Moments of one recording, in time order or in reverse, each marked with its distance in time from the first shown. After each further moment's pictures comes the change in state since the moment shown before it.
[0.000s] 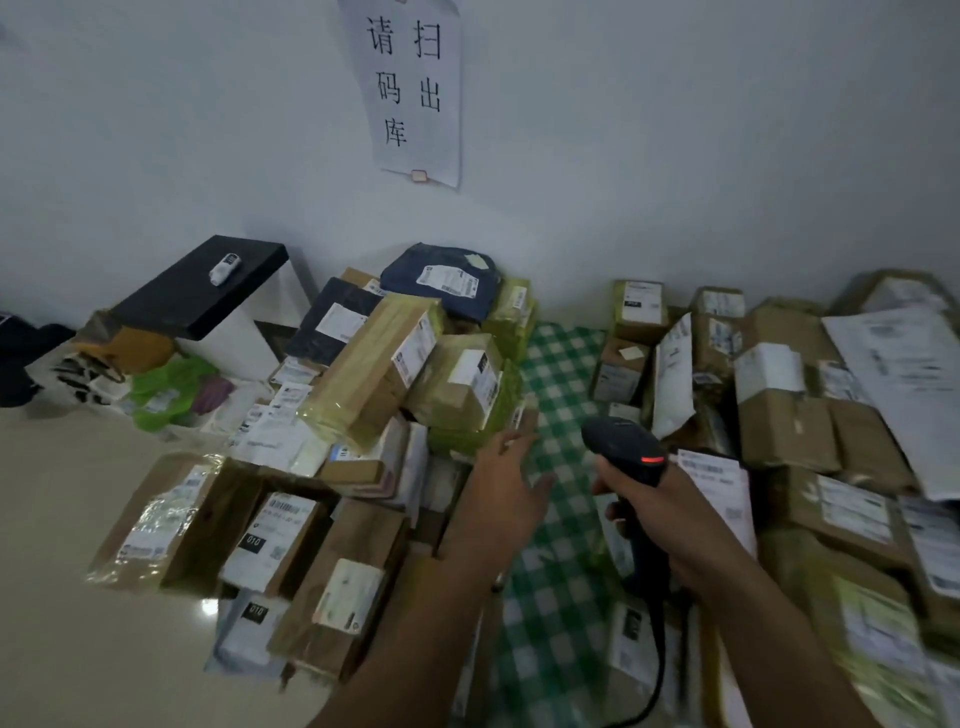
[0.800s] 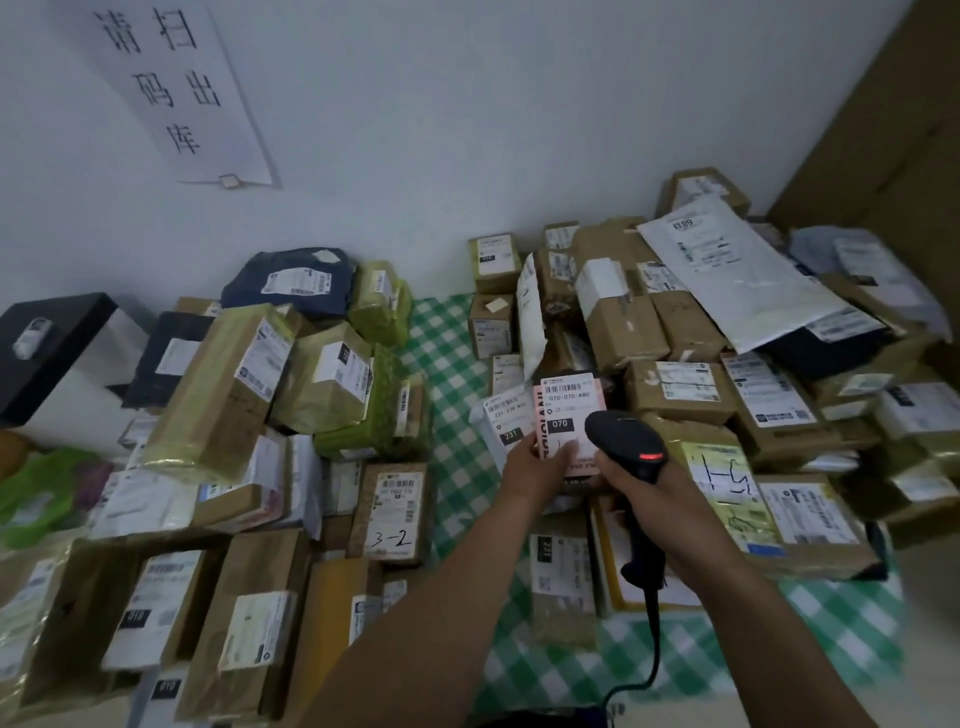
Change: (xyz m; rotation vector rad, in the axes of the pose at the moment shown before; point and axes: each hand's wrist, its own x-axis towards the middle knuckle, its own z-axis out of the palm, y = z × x) left_hand -0.019 0.085 0.151 -0.551 -0.415 -0.283; right_hand -0.070 0.086 -0.102 0.129 0.325 0.021
